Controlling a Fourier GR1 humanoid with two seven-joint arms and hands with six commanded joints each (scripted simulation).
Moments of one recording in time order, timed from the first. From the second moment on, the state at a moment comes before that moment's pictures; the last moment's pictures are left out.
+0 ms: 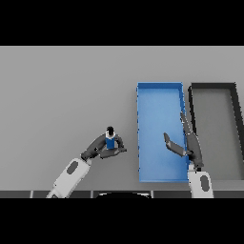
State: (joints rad) left arm -0.19 0.16 -0.54 -1.31 0.09 -0.13 -0.14; right arm 0.11 -0.17 0.06 -1.70 0.15 0.05 -0.11
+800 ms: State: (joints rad) left arm -0.23 0.10 -0.54 -1.52 0.05 -0.12 -0.14; right arm 0.09 -0.16 0.06 -1.68 0.17 0.04 -0.08
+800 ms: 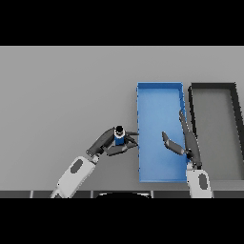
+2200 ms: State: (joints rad) left arm -0.22 0.03 -0.49 -1.59 -0.03 -0.24 -0.05; right arm 0.15 -0.19 0.22 -2.11 -0.06 0.22 0.24
